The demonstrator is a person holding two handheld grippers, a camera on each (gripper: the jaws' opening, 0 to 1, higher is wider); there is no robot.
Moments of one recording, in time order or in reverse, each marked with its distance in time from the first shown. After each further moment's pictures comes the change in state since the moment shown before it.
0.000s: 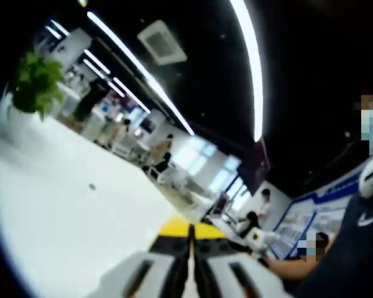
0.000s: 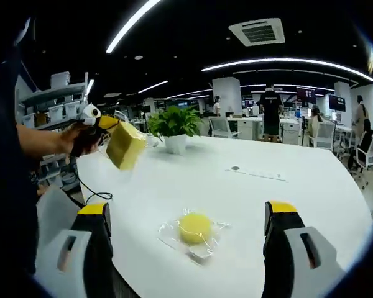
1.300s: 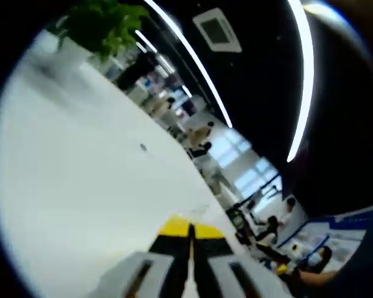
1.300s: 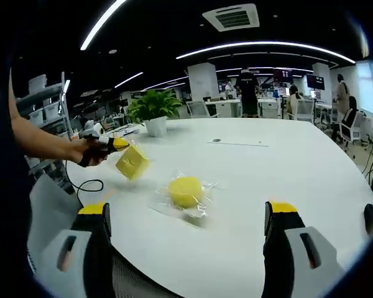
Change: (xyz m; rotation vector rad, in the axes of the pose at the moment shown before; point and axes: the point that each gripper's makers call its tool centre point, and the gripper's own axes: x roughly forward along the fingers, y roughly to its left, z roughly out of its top) left arm -0.011 0.169 -0.072 -0.174 0.109 0.267; right arm -0.024 -0.001 -0.062 0.121 0.108 -0.090
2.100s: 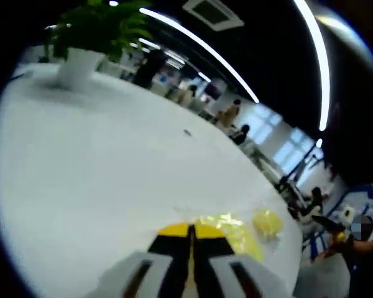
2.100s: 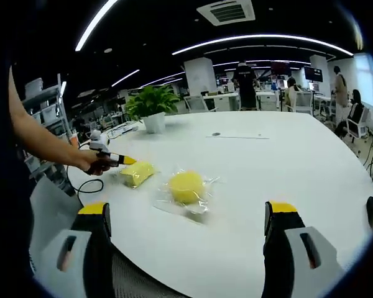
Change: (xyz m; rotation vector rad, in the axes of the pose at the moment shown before) left arm 0.008 0.082 -0.026 0.171 0.098 0.226; right arm 0.005 -0.001 -0.005 0.040 0.033 -0.003
